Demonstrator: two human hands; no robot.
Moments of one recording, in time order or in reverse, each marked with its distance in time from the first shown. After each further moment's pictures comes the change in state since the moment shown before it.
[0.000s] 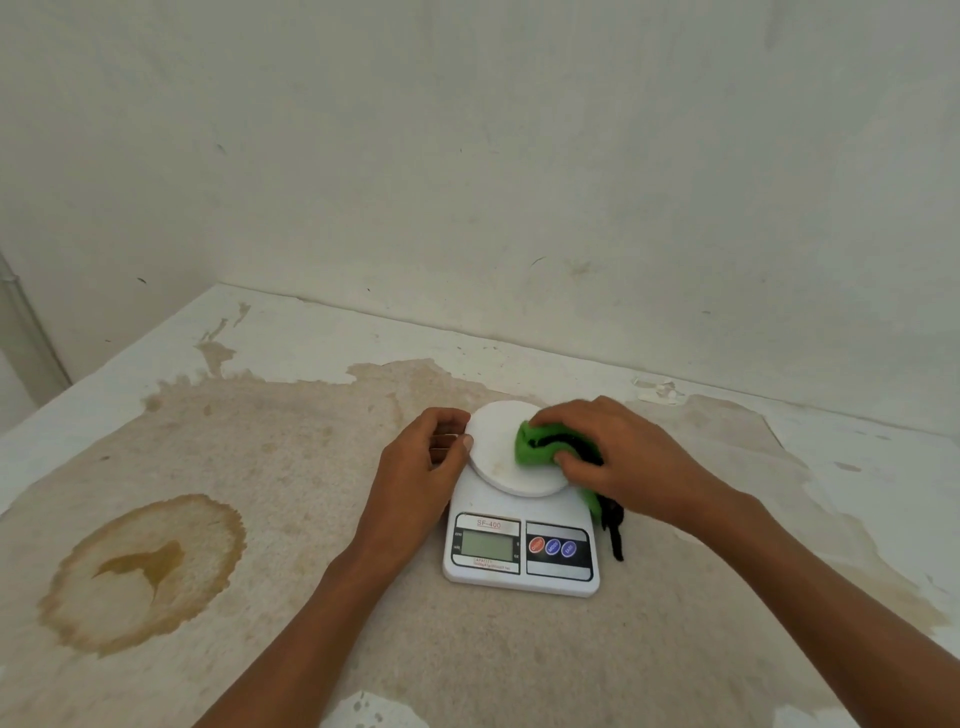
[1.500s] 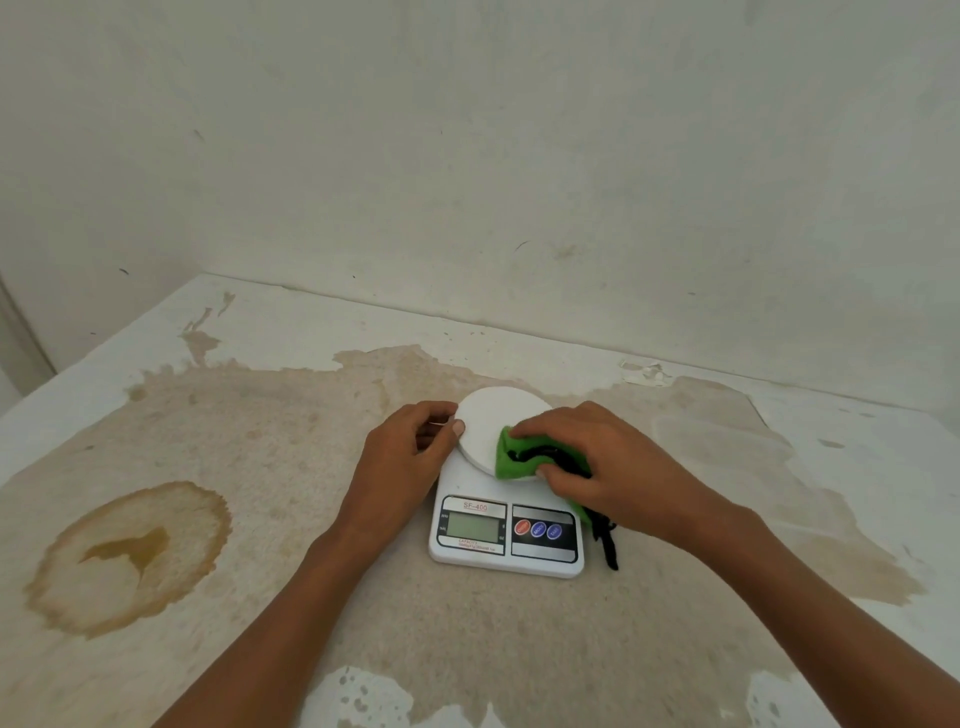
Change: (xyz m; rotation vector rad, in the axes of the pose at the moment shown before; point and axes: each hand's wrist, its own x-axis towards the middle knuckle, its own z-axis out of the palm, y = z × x) left_hand 0.002 -0.003 0.000 0.079 -0.017 0.023; right_hand -0.027 -0.014 0.001 0.066 -0.014 -0.026
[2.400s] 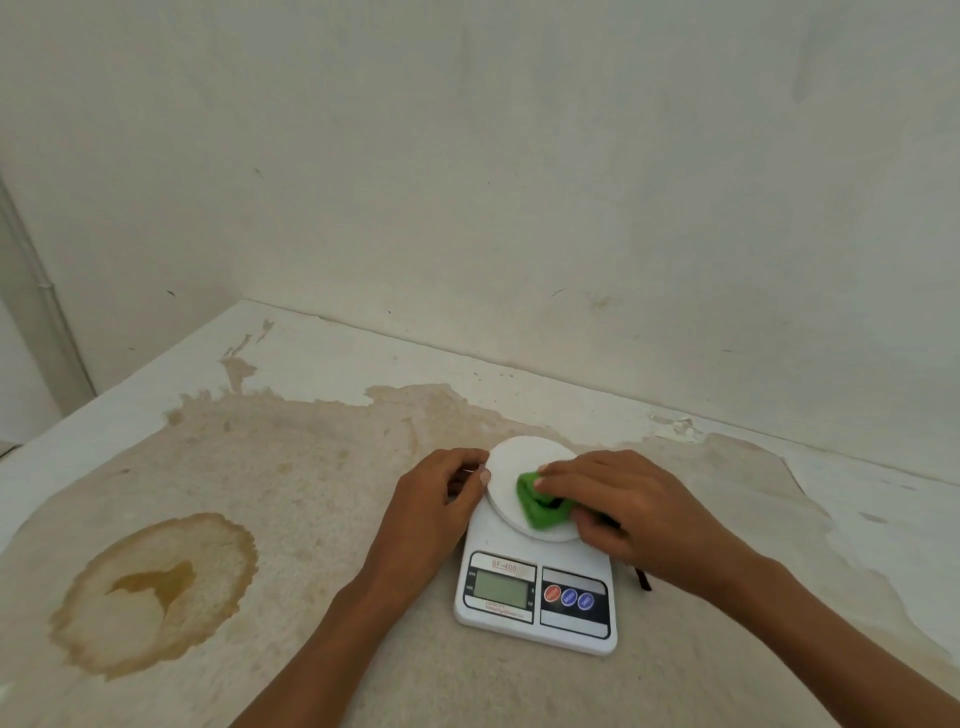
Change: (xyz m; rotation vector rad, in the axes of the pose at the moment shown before) left_hand 0.002 -0.004 0.000 0.017 -0.002 0.011; right_hand 0.019 0.015 0.005 -0.272 0.080 -0.339
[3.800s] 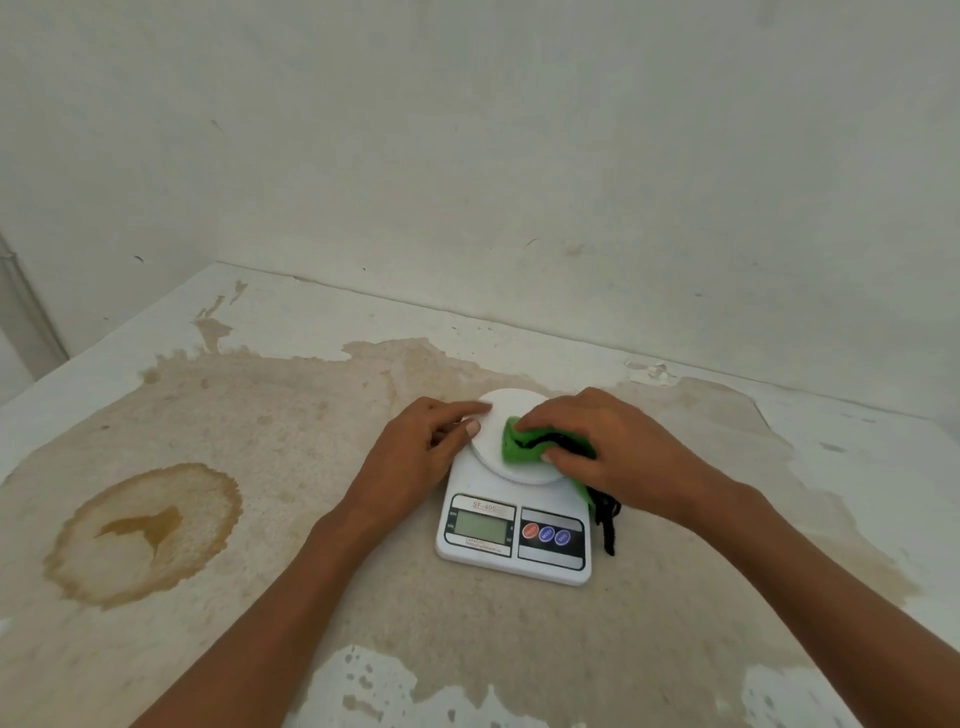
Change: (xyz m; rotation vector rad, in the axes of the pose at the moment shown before) left_hand -0.002 0.009 -0.004 0.105 -0.161 0.036; right_hand -0.002 -0.019 -0.023 0.218 -0.133 0.249
